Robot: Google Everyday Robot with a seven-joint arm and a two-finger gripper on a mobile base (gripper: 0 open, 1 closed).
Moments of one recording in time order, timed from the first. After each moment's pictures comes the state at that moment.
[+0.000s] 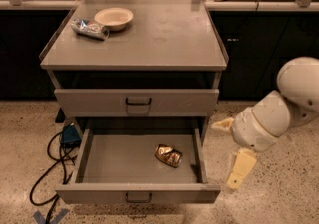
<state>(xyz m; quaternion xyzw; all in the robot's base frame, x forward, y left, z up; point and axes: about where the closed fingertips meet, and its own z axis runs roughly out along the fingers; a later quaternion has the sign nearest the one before) 0.414 -0.159 0.730 -0.63 0.72 0.22 0.16</state>
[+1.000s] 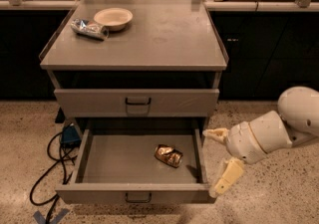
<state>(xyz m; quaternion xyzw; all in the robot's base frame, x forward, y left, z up) 0.416 -0.136 0.693 -0.60 0.70 0.30 0.24</state>
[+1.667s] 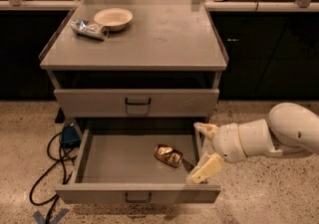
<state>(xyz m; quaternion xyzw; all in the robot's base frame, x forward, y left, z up) 0.452 -0.099 0.685 -0.53 0.72 0.31 0.34</state>
